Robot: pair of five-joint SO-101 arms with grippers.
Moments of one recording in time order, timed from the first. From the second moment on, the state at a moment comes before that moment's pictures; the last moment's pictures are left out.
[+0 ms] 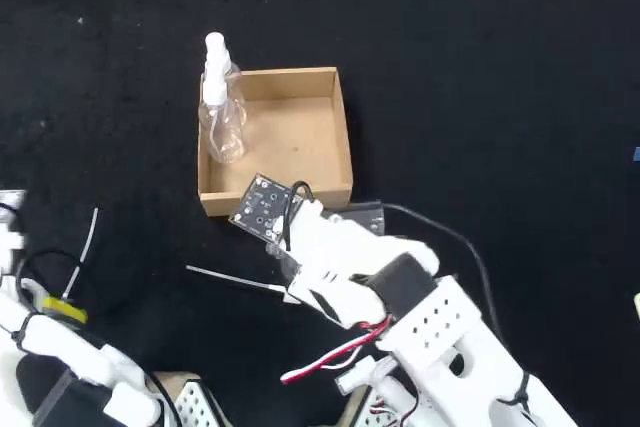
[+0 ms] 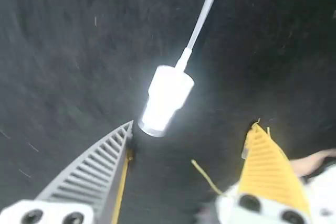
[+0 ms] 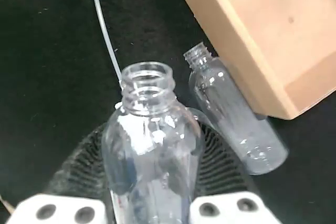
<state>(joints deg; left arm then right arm) -65.8 -29.2 45.7 76.1 -57.5 -38.9 -54.4 55.3 71.3 20.9</state>
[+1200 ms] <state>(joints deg) -62.2 -29.2 45.4 73.1 -39.2 -39.0 -54.5 61.2 66.3 20.1</state>
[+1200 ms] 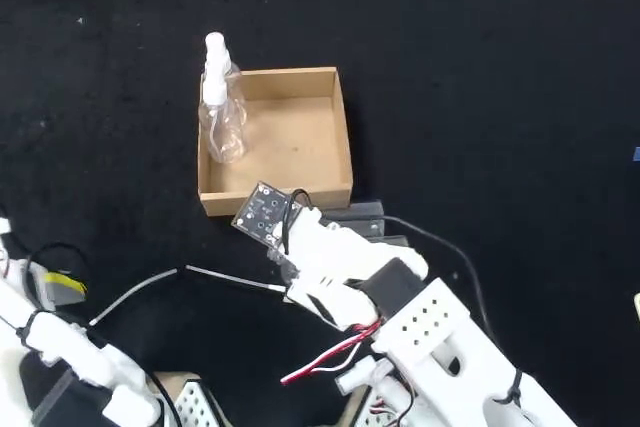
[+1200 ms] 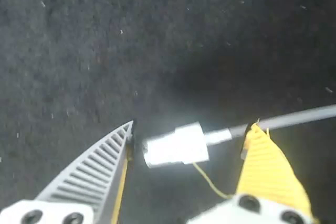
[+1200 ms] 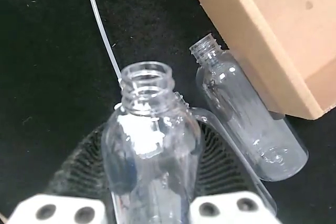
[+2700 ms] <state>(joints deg) -65.3 -29.7 65.5 64.6 12.4 -39.0 -54.5 61.2 66.3 20.1</state>
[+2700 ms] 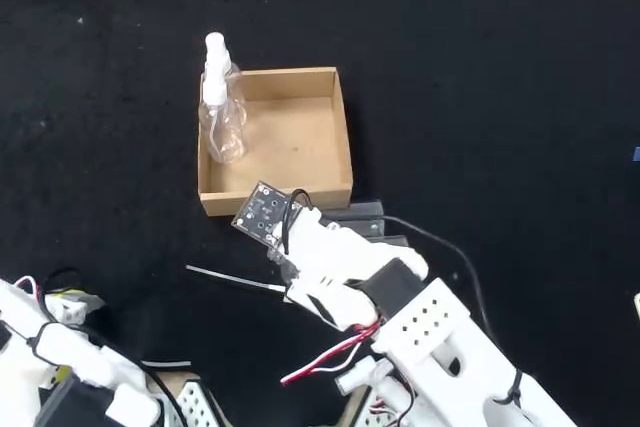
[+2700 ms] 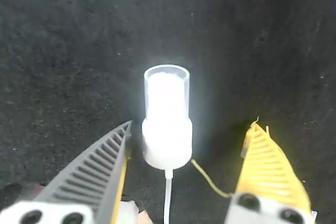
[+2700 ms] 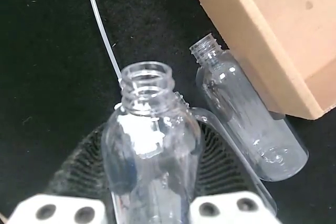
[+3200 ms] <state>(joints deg) -64.8 -29.7 64.1 64.2 11.9 -39.0 -54.5 61.2 66.3 20.1</state>
